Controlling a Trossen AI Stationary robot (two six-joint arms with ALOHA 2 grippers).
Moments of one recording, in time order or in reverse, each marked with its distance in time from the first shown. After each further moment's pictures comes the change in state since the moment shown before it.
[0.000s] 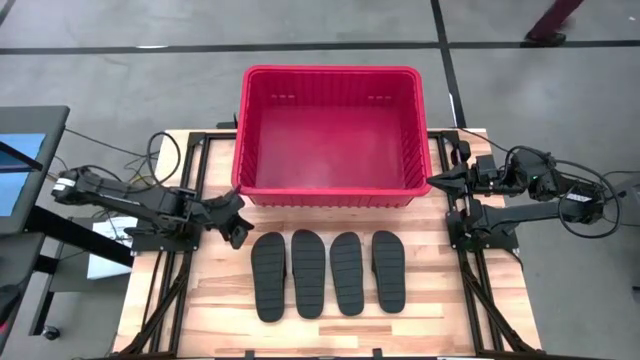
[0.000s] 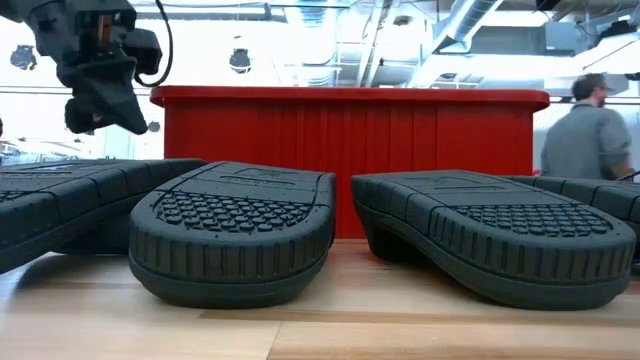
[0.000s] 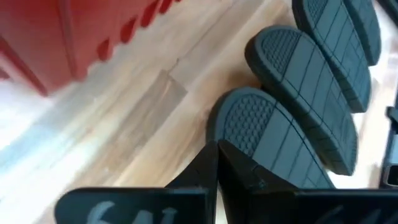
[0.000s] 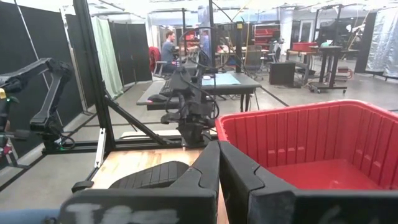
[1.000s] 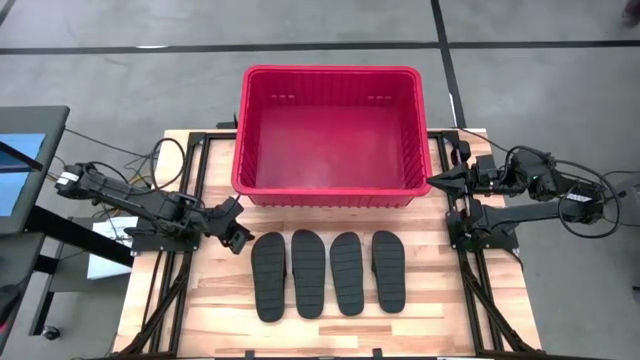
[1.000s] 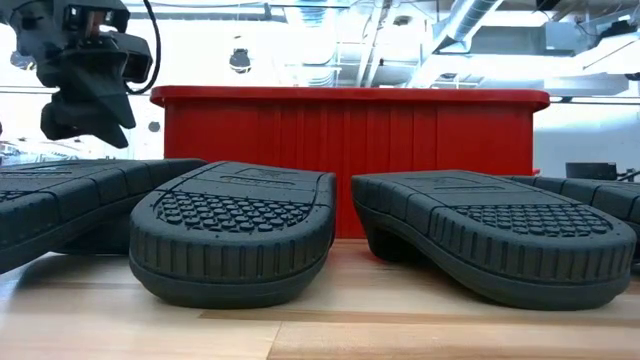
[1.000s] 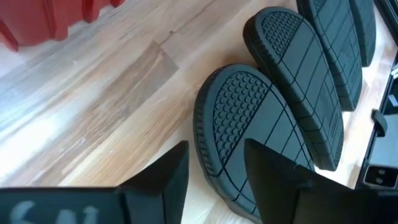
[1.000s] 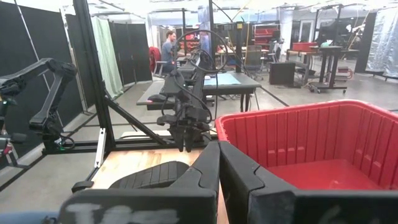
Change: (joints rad) left arm -0.090 0.012 -0.025 0.027 -0.023 -0.173; right arm 0.000 0.000 0.000 0.000 0.000 0.000
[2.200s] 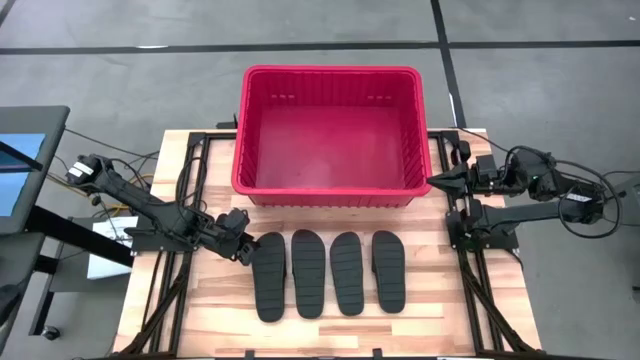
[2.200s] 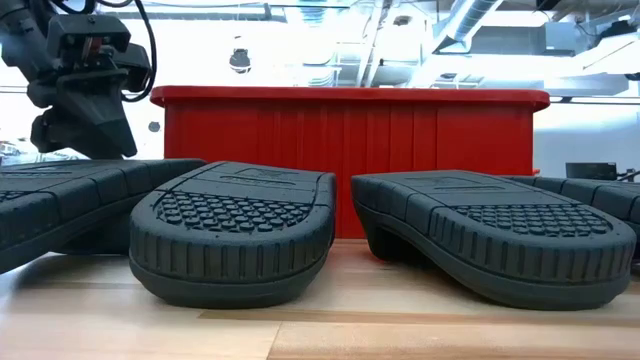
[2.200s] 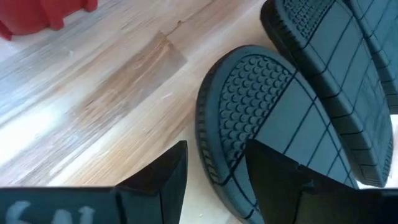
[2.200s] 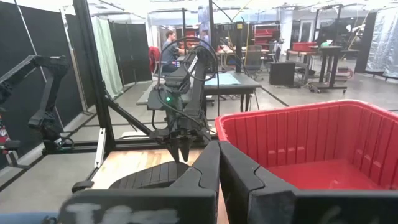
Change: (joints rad) left arm -0.170 0.210 0.001 0.089 -0.193 -0.113; right arm 0.000 0.000 0.000 0.000 0.000 0.000
